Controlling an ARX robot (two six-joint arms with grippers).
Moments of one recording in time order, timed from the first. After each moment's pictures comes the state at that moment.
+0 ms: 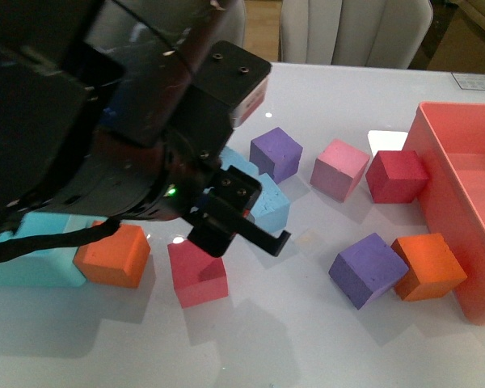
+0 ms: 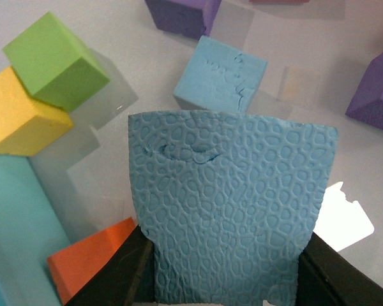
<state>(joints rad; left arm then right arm) -0.62 1.86 0.89 0.08 -0.10 0.05 0.00 0.00 0.02 0.00 0.00 -0.01</state>
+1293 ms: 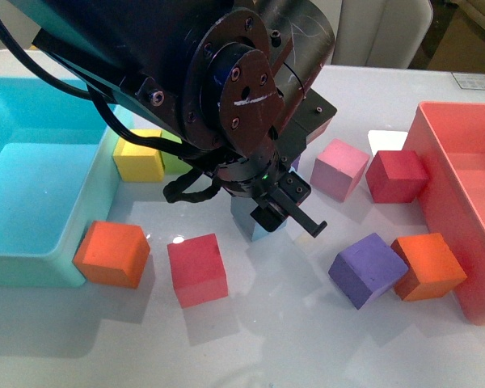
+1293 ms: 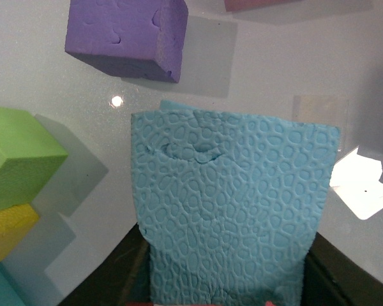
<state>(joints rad) -0.63 2.27 1.31 -0.02 -0.08 0.23 0.00 0.00 0.02 0.00 0.00 -0.01</state>
